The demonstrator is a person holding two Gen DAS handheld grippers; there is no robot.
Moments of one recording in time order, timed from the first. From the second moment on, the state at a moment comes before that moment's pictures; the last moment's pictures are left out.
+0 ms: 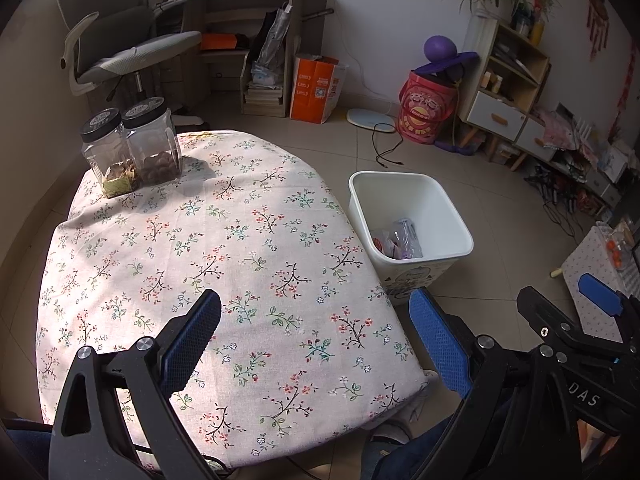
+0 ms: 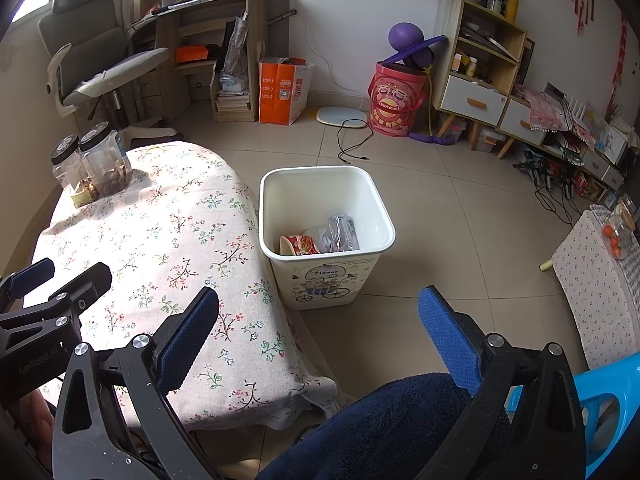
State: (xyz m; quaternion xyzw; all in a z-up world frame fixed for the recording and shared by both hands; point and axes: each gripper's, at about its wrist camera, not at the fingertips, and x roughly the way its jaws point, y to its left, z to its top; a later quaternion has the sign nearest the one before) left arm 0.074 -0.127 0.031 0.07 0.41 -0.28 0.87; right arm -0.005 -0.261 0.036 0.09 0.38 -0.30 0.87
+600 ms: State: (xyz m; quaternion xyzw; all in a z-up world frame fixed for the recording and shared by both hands) left arm 0.075 -0.125 0.031 0.08 0.41 -0.27 0.87; right arm -0.004 -0.261 0.035 0.09 0.38 -0.29 0.87
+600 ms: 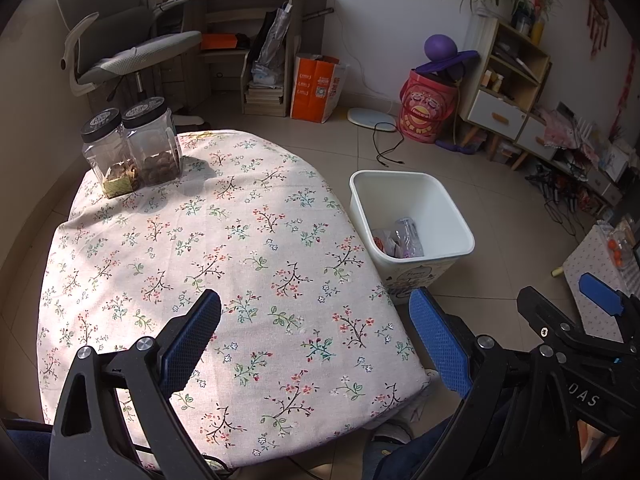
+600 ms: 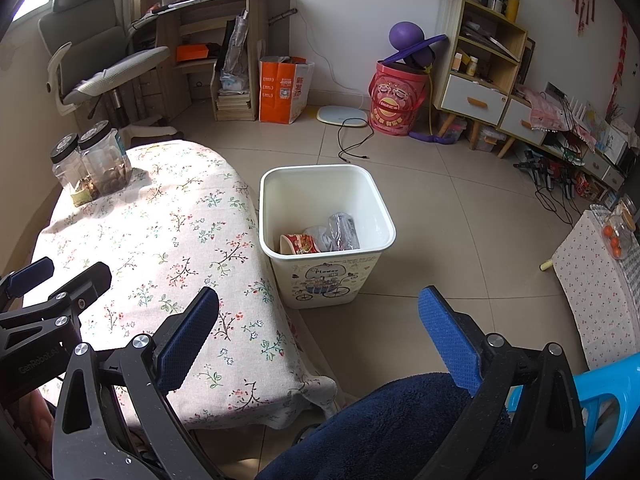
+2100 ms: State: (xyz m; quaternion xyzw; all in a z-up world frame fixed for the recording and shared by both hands) left arm 0.081 -0.121 0.030 0.08 0.41 -0.28 0.87; right arm -0.003 -0.262 0.034 0.09 0.39 -0.29 0.87
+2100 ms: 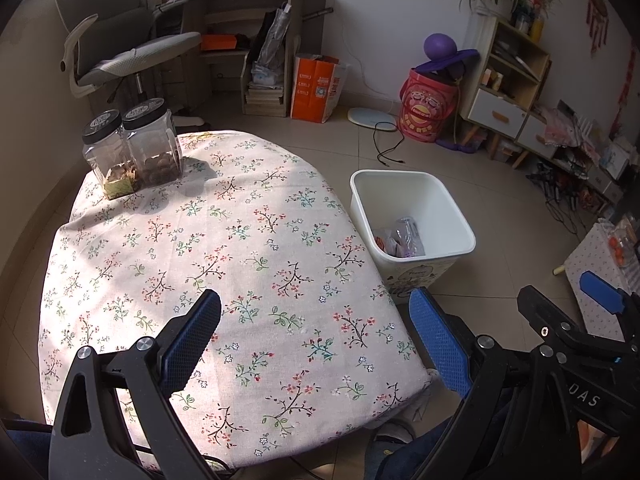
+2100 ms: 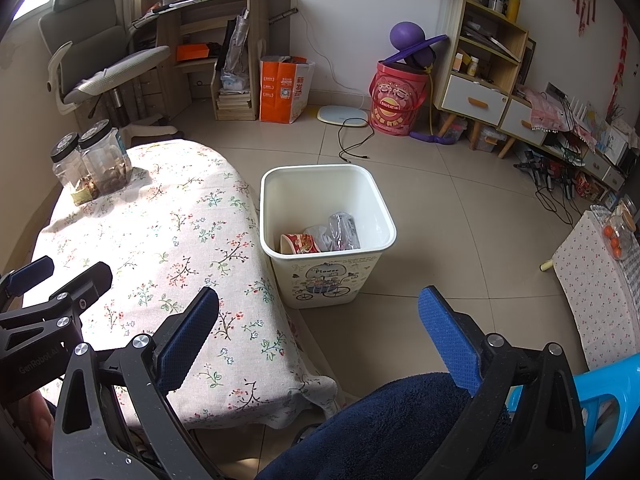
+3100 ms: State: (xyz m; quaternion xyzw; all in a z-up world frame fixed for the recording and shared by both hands) left arm 0.079 -0.122 0.031 0.08 0.41 -0.28 0.87; right arm -0.003 -0.262 0.035 0.09 0.39 -0.29 0.87
